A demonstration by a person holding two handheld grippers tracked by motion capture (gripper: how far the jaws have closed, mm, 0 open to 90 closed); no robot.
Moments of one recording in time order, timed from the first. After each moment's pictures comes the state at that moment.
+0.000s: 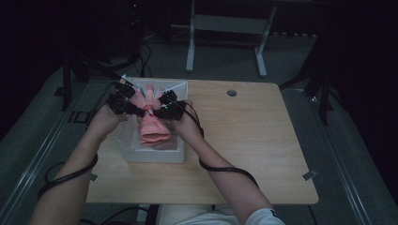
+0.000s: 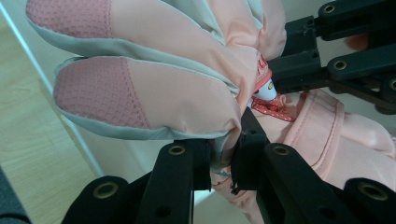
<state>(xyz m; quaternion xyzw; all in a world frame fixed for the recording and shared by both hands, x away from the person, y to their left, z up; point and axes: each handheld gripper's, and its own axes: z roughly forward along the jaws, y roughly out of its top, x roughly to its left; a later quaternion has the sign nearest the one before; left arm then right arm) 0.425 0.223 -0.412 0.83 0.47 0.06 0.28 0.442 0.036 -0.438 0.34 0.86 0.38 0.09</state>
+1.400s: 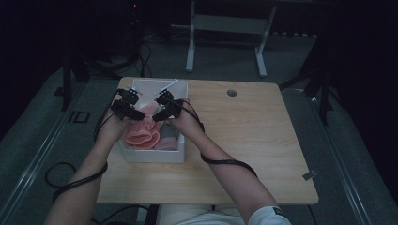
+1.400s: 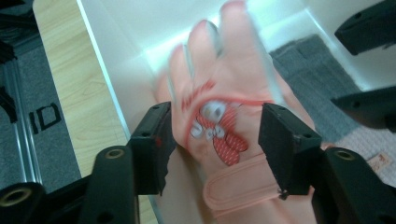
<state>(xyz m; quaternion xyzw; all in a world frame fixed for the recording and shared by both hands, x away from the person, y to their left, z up) 0.429 0.211 -0.442 0.81 0.51 0.20 0.22 0.460 0.046 -0.450 0.32 0.89 0.31 0.06</state>
